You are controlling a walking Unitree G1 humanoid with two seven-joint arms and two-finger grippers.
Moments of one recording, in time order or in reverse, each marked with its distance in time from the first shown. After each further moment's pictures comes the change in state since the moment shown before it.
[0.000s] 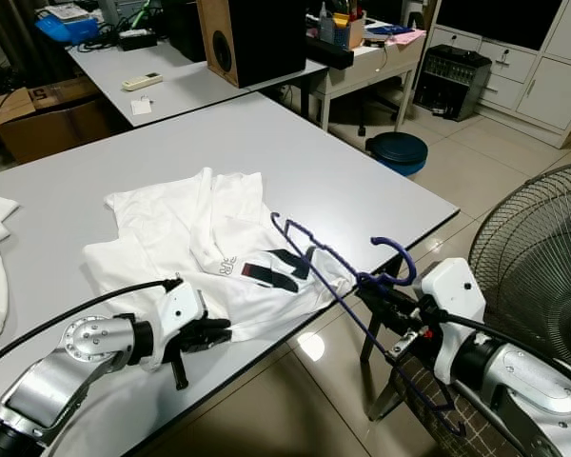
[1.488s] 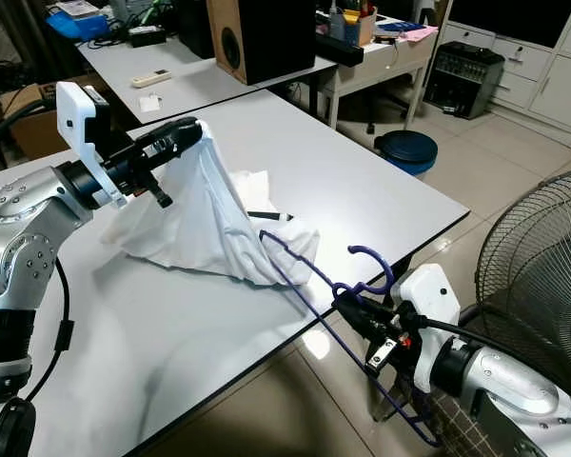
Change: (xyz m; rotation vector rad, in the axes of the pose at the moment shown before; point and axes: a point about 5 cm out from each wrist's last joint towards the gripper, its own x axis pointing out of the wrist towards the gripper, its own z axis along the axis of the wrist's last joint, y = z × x) left arm -0.079 0.096 0.145 -0.010 -0.711 0.313; right arm 0.010 0.017 -0.002 0.062 0.003 0.099
